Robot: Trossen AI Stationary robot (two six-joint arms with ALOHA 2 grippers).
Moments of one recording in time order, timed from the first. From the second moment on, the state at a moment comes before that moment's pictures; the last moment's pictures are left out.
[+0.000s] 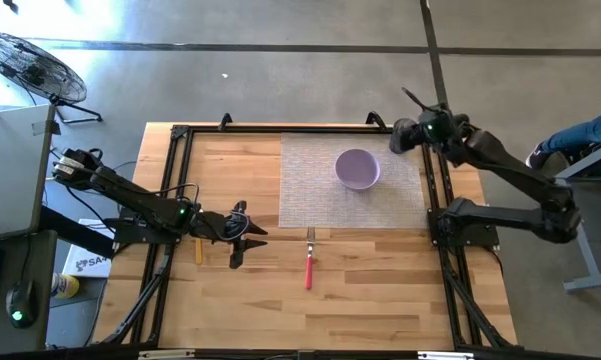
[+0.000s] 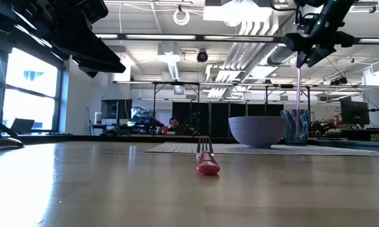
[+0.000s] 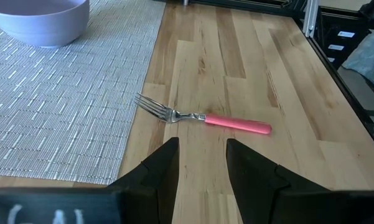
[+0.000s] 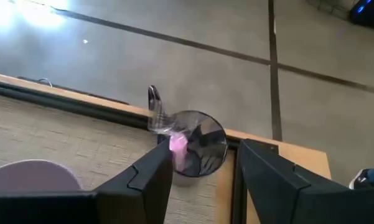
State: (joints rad) left arm -0.35 1.11 0.47 0.21 -0.28 -0.29; right arm -0.70 0.93 0.96 -0.82 0.59 0.39
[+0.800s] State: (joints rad) left arm -0.35 1.11 0.47 0.21 -0.28 -0.29; right arm -0.19 1.05 1.25 -0.93 0.60 0.62
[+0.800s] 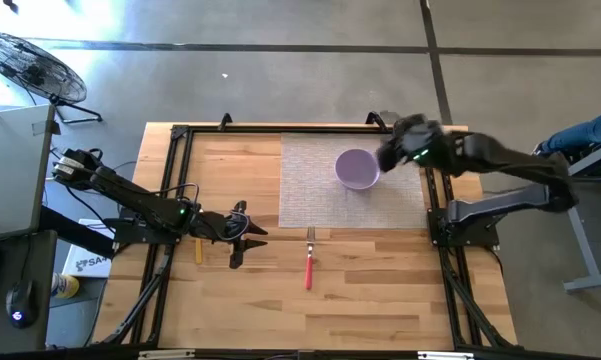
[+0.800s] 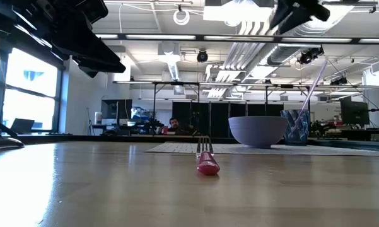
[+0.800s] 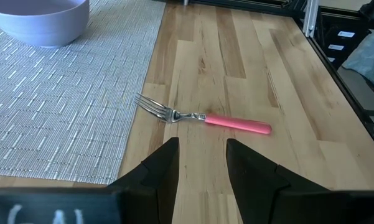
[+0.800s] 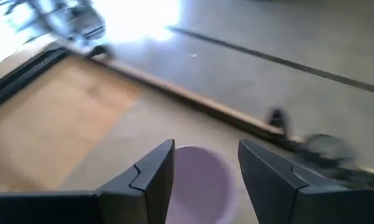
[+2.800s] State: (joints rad) left arm -0.35 1.11 0.47 0.21 -0.28 -0.29; right arm 0.25 2.10 1.46 -0.52 -0.04 -0.20
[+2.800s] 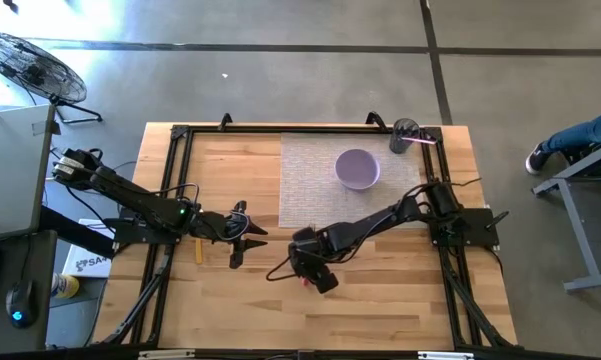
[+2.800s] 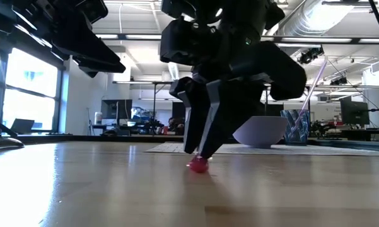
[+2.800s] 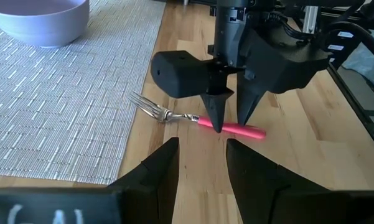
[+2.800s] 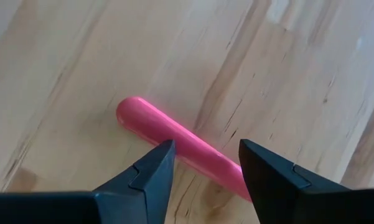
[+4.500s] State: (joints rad) left arm -0.35 1.11 0.47 0.21 -0.28 -0.29; right arm 0.21 2.14 1.49 -0.59 0.00 0.07
